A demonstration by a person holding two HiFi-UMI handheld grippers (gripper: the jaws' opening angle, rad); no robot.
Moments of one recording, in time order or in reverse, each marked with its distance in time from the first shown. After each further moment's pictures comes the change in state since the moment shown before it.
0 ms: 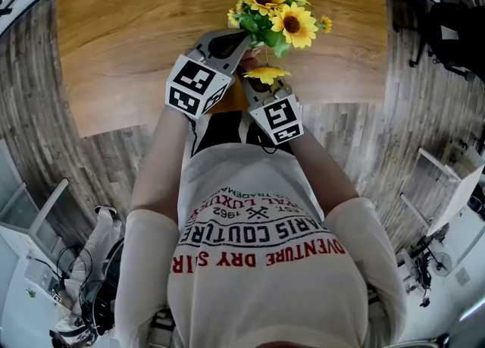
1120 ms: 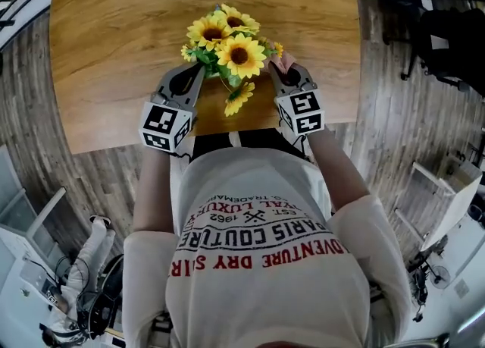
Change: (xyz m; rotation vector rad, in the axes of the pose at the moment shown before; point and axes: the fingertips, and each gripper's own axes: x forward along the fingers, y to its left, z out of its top) left arm -0.002 0.006 -0.001 -0.025 0.004 0.226; right arm -0.065 -0.186 -0.017 0.021 0.103 -0.162
